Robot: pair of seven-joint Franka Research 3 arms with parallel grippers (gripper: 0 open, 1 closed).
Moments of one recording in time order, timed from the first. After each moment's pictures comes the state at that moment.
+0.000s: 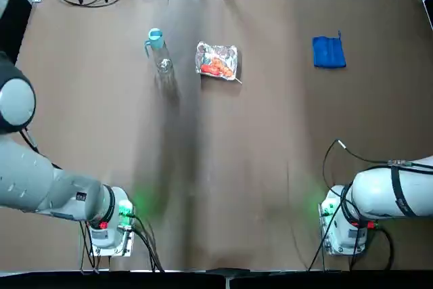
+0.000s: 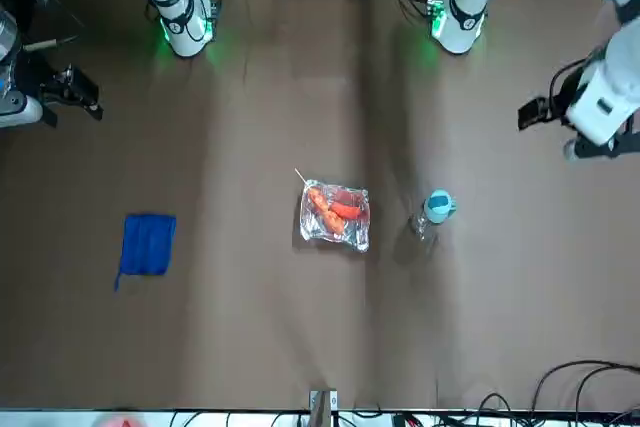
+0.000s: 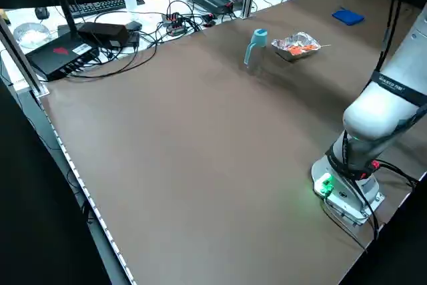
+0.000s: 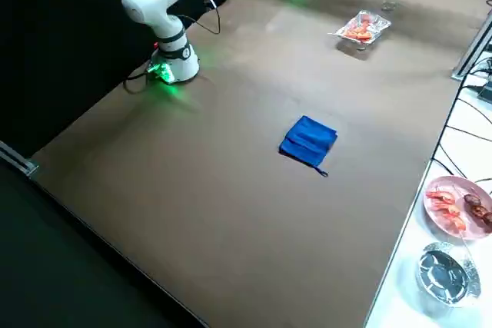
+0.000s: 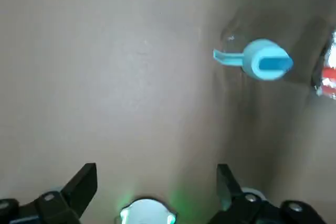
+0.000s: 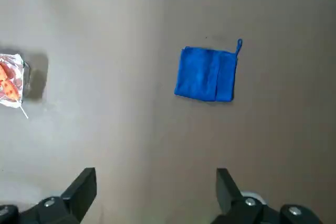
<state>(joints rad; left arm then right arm) -0.15 0.07 0.06 -1.61 0.00 1.49 -0.23 0.00 -0.05 0.06 -1.59 0.03 1.56 -0.05</state>
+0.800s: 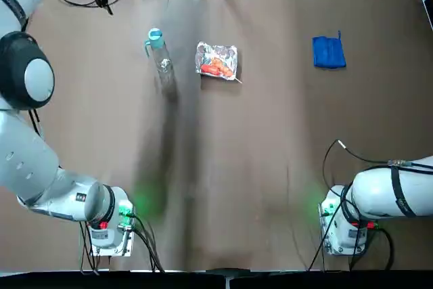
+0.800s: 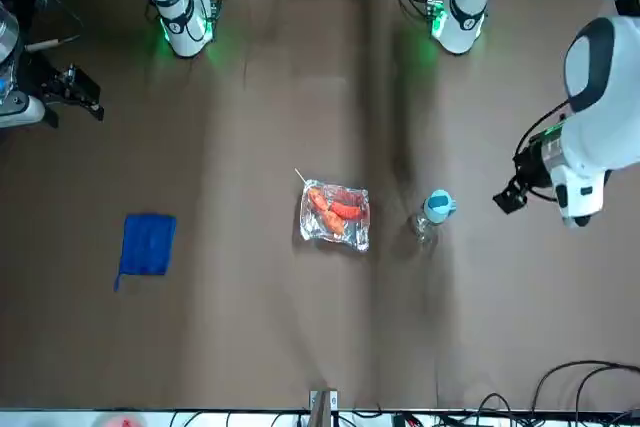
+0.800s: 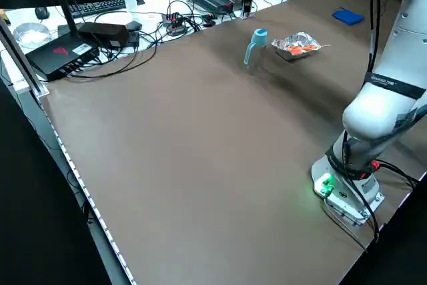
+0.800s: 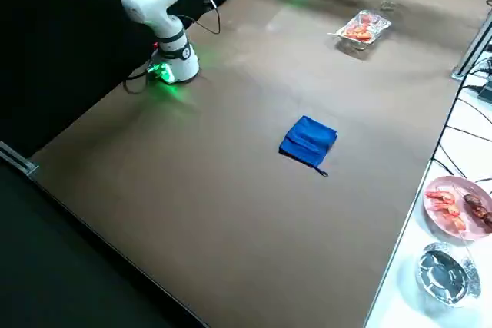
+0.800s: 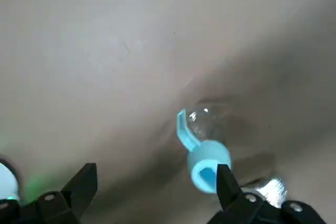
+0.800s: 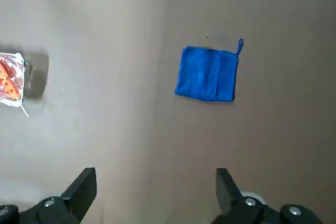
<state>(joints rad) -0.17 0.22 0.06 -1.60 -0.10 1.71 -1.02 0.00 -0.05 0.07 -1.59 0.03 1.56 -0.05</state>
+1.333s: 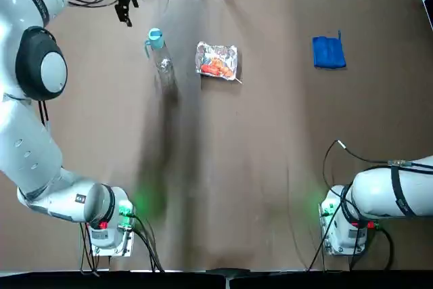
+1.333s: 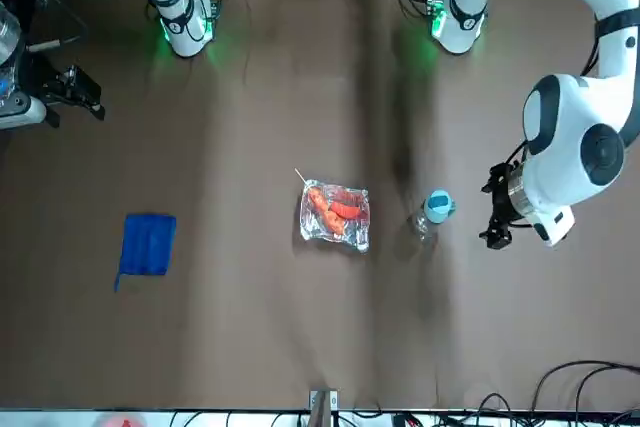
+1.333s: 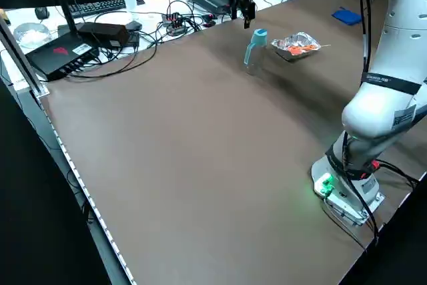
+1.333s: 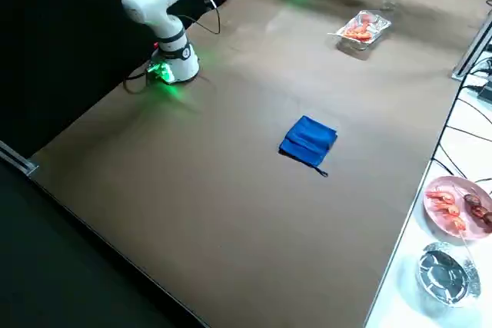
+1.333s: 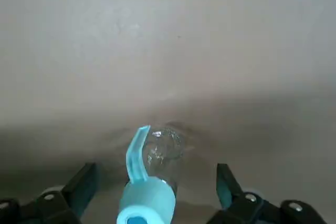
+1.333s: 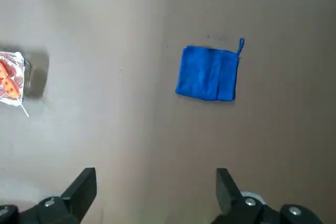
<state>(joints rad) -0.20 0.33 0.06 -1.67 -0.10 1.94 -1.49 0.00 -0.05 0.07 -1.59 0.03 1.56 -0.05</state>
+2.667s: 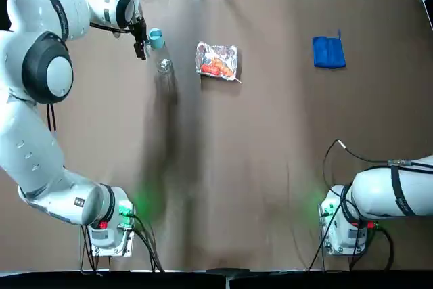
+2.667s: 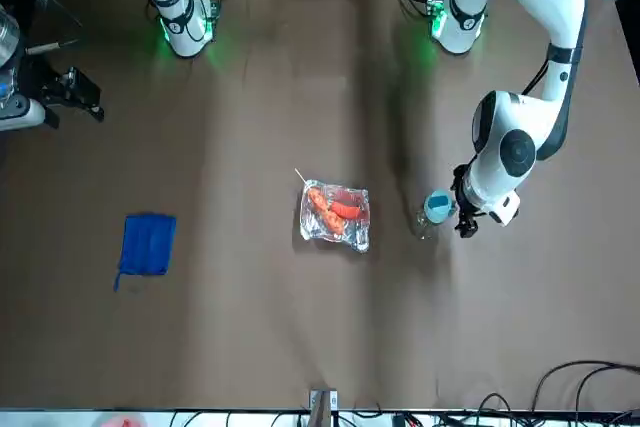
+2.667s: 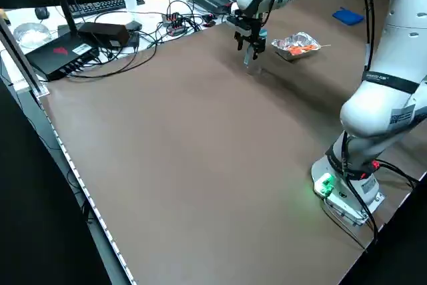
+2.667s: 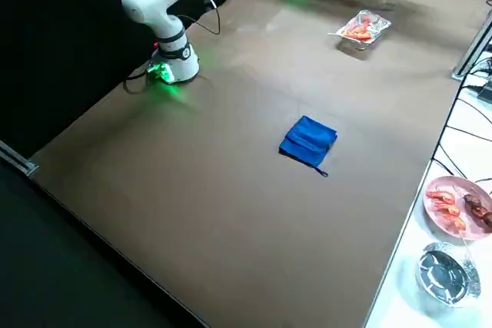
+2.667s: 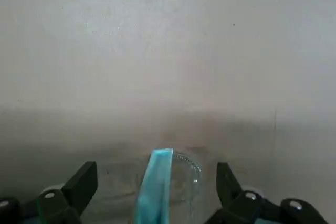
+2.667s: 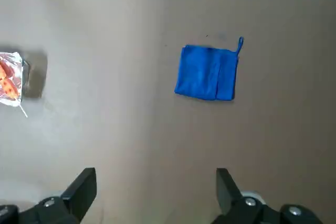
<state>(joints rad) -0.28 0.34 0.06 -2.01 -0.02 2.31 -1.81 -0.01 -0.05 0.07 -1.59 0.03 1.56 -0.05</state>
